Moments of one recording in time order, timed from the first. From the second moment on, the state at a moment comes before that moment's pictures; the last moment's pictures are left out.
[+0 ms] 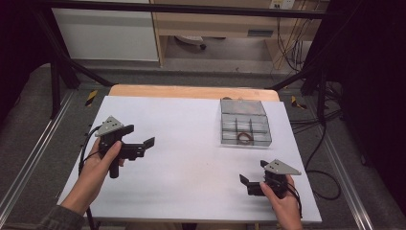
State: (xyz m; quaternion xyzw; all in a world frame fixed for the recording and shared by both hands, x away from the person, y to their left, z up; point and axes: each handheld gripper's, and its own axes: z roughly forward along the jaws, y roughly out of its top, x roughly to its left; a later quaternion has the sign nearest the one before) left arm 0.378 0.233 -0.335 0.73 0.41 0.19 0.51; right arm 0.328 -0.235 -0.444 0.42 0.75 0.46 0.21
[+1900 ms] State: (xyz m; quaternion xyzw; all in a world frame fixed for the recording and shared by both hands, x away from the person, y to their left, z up) left arm 0.313 0.305 -0.383 0.71 0.44 0.22 0.50; right arm 0.329 -0.242 -0.445 0.43 0.75 0.46 0.21
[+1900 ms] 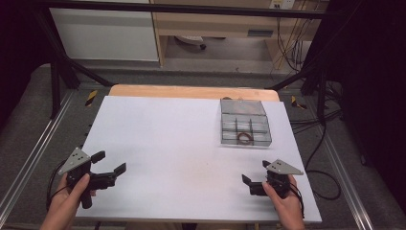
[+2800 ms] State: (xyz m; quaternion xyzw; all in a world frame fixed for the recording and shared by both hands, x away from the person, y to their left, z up) left arm 0.282 0.305 -0.424 0.71 0.45 0.24 0.49; right arm 0.327 -0.251 -0.446 0.43 0.75 0.46 0.21
